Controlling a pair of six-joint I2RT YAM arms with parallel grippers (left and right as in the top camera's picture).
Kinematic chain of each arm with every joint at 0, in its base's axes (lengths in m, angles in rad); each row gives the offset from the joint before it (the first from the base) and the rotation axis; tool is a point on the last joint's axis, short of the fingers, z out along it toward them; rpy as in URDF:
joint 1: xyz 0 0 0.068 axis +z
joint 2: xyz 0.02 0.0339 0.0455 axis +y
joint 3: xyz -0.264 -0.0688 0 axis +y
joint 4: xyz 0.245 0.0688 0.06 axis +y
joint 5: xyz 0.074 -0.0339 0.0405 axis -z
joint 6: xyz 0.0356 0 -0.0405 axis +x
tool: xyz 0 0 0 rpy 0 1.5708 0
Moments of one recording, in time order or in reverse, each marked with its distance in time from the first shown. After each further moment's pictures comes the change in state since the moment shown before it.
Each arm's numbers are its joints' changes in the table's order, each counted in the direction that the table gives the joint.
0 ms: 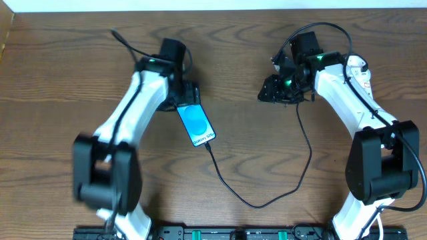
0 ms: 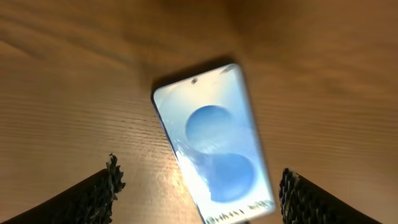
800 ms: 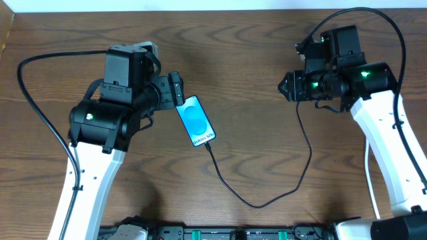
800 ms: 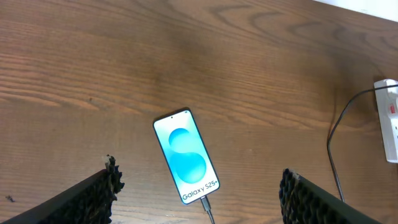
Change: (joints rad) left arm 0.000 -0.540 -0.005 0.058 -0.011 0.000; right arm -0.010 -0.382 -0.001 0.124 0.160 -0.055
